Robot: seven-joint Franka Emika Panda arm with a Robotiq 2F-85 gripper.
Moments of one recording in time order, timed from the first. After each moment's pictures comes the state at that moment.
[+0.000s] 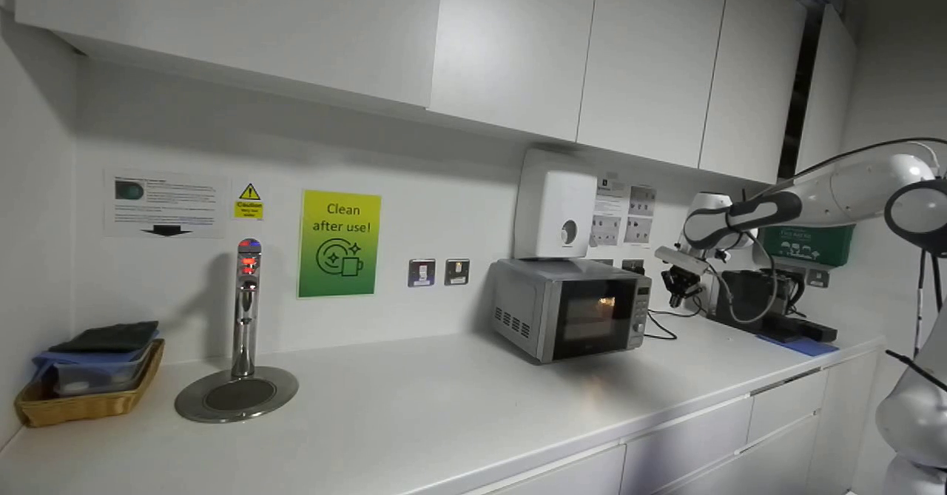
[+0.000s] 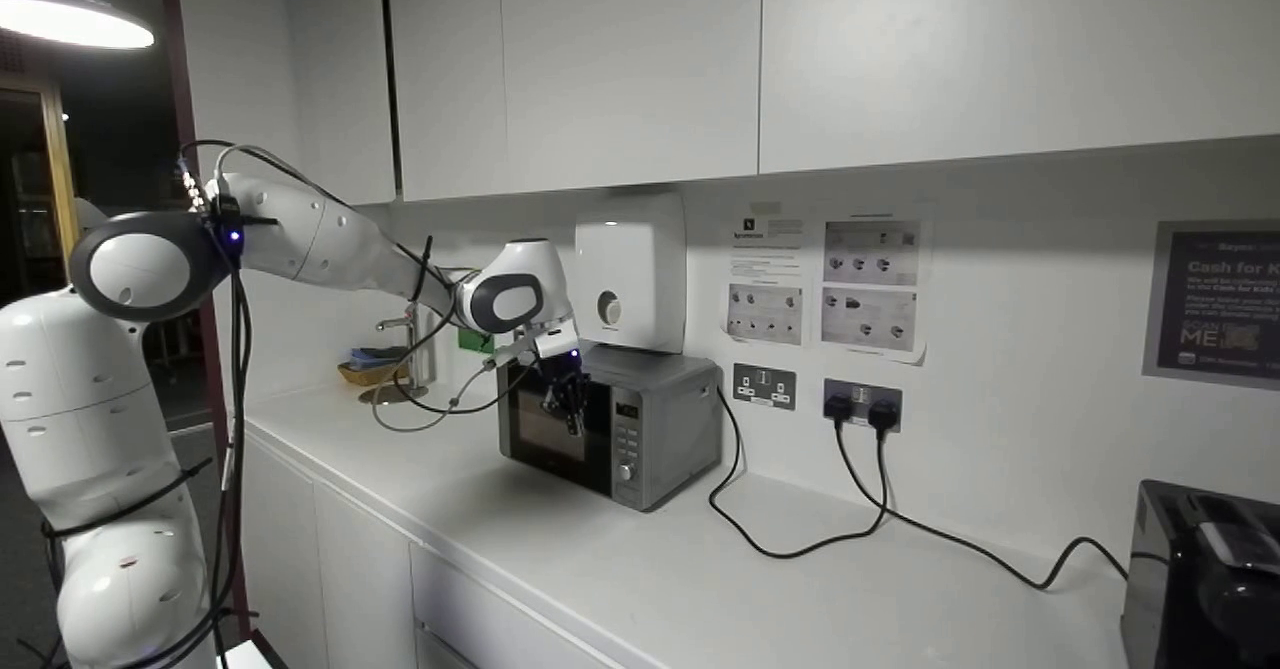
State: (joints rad) arm -0.16 -0.13 -0.06 -2.10 -0.04 2.21 1.21
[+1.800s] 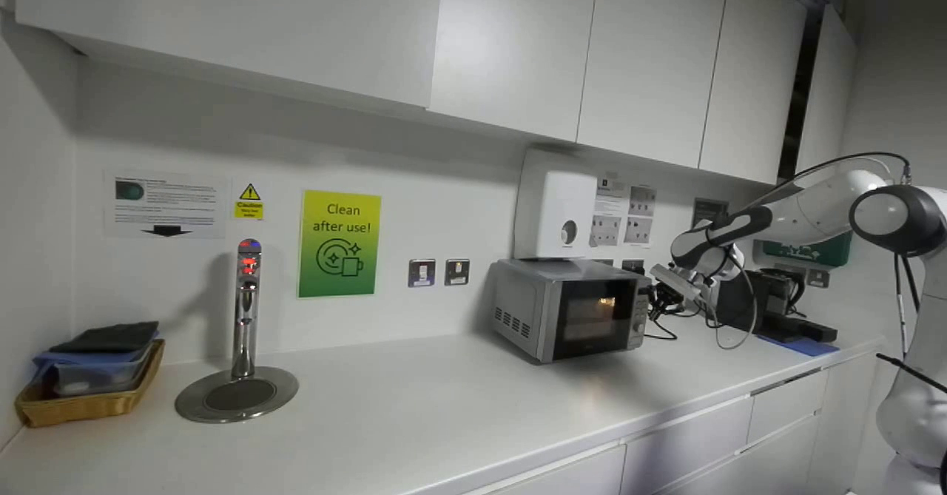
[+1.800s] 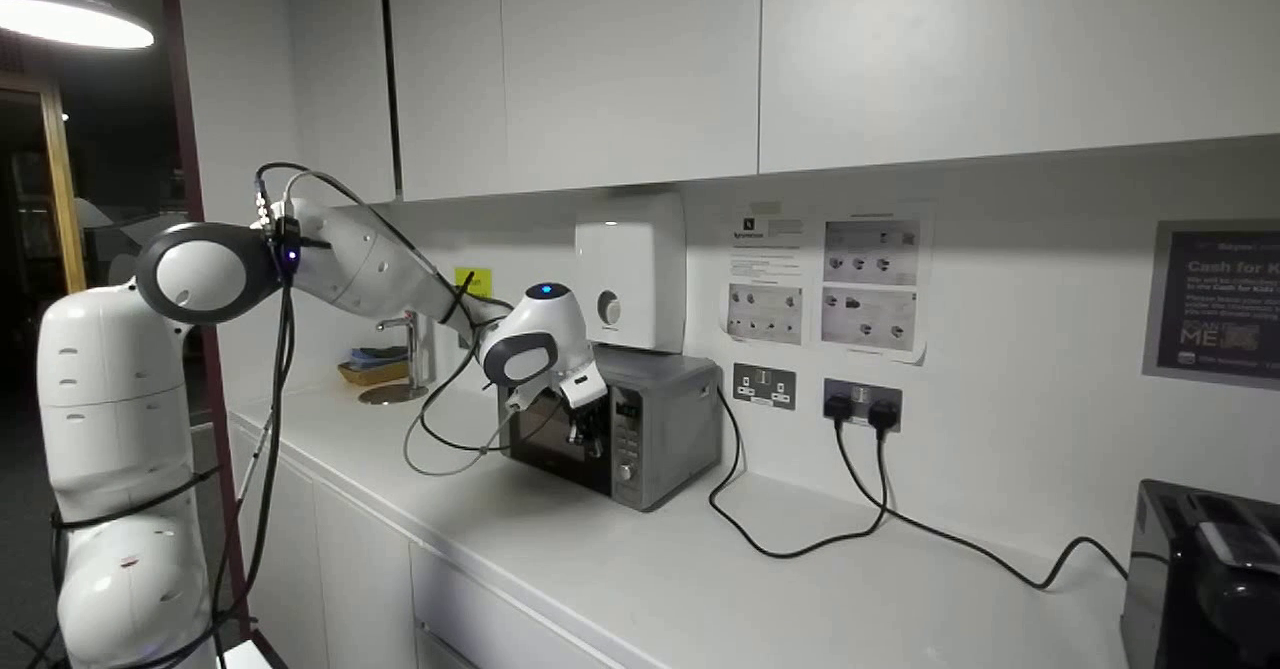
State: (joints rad) arm -0.15 0.02 -0.07 -2.15 0.28 2.53 0.84
